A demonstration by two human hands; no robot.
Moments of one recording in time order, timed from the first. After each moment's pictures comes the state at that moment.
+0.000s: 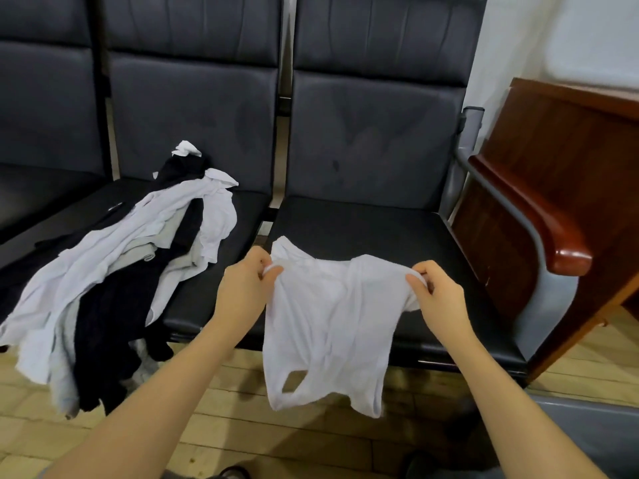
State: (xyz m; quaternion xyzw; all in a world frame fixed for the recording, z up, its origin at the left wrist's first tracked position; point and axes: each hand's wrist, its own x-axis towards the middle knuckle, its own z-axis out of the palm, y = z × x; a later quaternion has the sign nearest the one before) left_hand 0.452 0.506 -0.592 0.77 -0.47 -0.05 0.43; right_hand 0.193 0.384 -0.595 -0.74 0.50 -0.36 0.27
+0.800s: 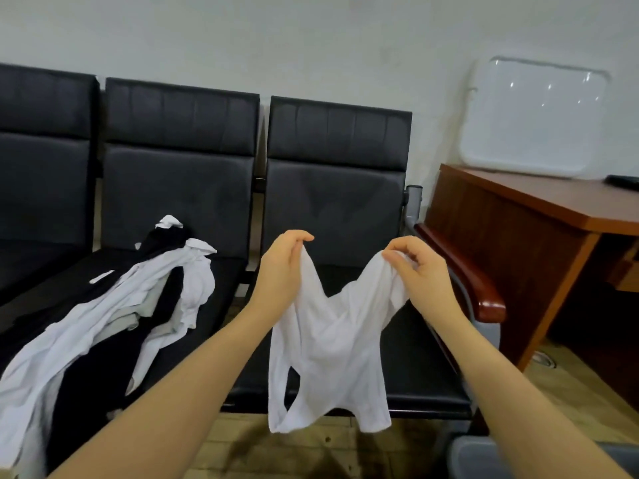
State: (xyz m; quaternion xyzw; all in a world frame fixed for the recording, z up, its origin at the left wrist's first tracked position) left_hand 0.387 0.477 -0.458 0.56 -0.57 -0.03 0.60; right_hand 0.185 0.408 -0.436 -0.76 0.38 -0.48 0.22
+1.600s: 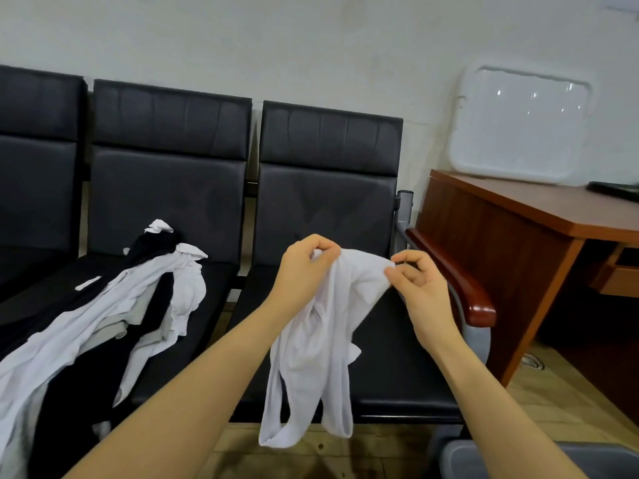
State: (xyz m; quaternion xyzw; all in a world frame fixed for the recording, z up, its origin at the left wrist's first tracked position) left_hand 0.360 0.460 -0.439 0.55 -0.56 -0.17 0.60; right_hand 0.177 0.427 -0.448 -0.65 0.31 -0.56 0.40
